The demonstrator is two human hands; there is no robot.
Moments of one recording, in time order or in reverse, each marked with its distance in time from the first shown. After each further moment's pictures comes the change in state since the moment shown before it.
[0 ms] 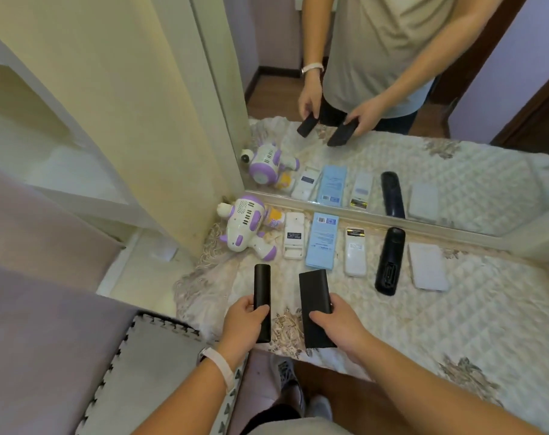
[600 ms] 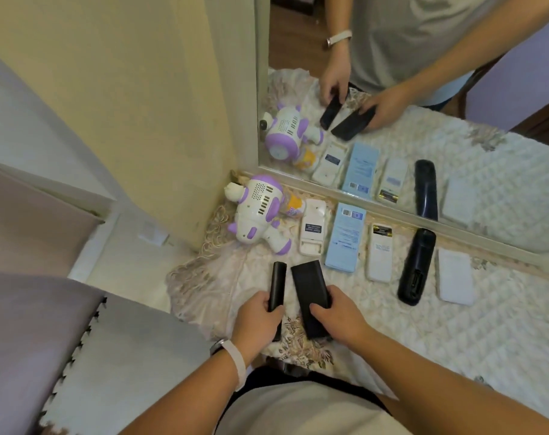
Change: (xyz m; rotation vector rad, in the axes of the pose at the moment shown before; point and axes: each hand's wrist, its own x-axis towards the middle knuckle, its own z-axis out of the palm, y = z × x) left_hand 0.072 -0.033 0.008 0.229 -0.116 -0.008; right_hand 0.069 -0.012 0.032 -0.457 0.009 0.046
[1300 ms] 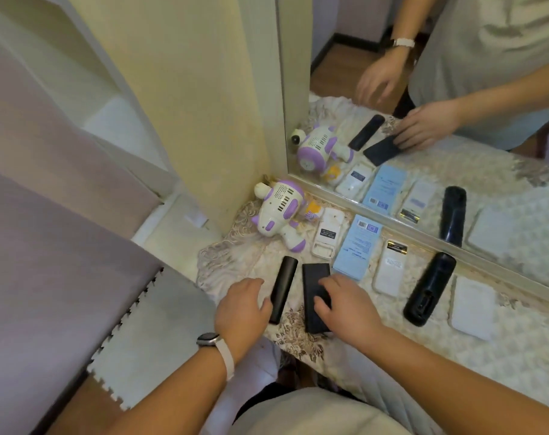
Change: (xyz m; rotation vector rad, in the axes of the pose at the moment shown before) left_hand -0.077 0.020 -0.016 0.512 0.382 0.160; right_hand -0.027 -0.006 -0.047 -0.652 0.084 -0.642
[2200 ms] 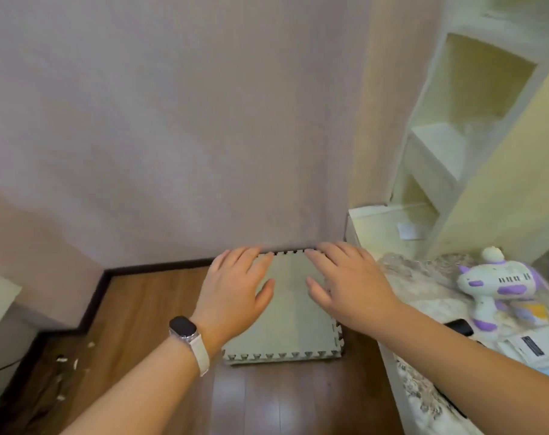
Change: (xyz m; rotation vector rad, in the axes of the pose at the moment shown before) left_hand -0.314 -0.089 -0.103 0.380 0.698 -0.431; right_hand -0.100 -0.262 -0.026 -0.221 0.109 -1.244
